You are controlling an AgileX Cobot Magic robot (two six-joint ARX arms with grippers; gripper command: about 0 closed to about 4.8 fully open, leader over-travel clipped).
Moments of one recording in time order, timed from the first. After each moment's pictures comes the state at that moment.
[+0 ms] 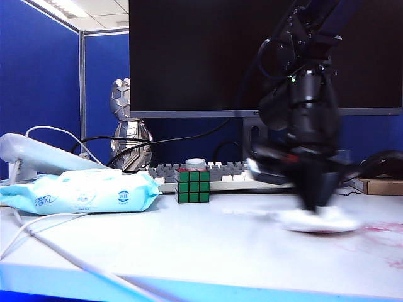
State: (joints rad) left arm -0.09 0.00 0.01 -0.16 -0.02 0.05; right arm 0.36 2.11 1.61 -1.29 -0.16 -0.08
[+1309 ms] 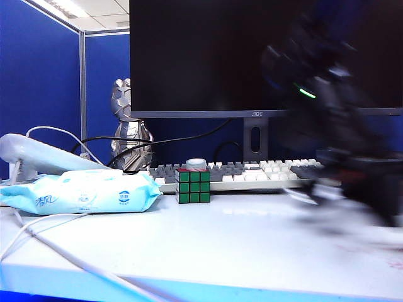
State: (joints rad) left arm -0.09 0.00 0.01 -0.16 -0.02 0.05; right arm 0.31 2.10 1.46 -1.40 0.14 -0.09
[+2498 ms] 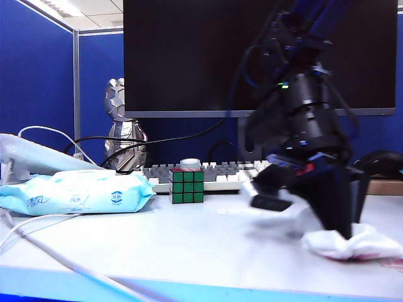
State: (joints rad) left arm -0.09 0.00 0.01 -0.16 -0.02 0.05; right arm 0.50 2.09 1.47 -1.36 -0.19 -0.18
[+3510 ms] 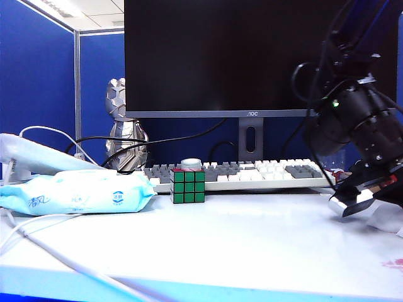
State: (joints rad) left arm -0.09 0.00 0.01 -0.16 -0.02 0.05; right arm 0.24 2.10 1.46 -1.38 0.24 -0.14
